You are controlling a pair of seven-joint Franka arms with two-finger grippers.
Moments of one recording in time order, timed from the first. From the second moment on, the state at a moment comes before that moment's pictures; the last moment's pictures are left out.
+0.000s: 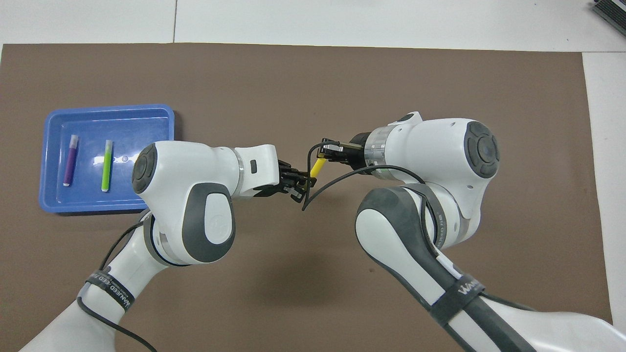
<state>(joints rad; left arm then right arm) -0.36 0.17 -0.21 -2.00 -0.86 2.42 0.76 0.08 0.23 0.41 -1.89 0.46 2.46 0.34</state>
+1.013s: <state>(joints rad) -0.37 0.17 -0.21 -2.00 -0.87 2.42 0.71 0.08 0.23 0.41 -1.89 0.46 2.46 0.34</state>
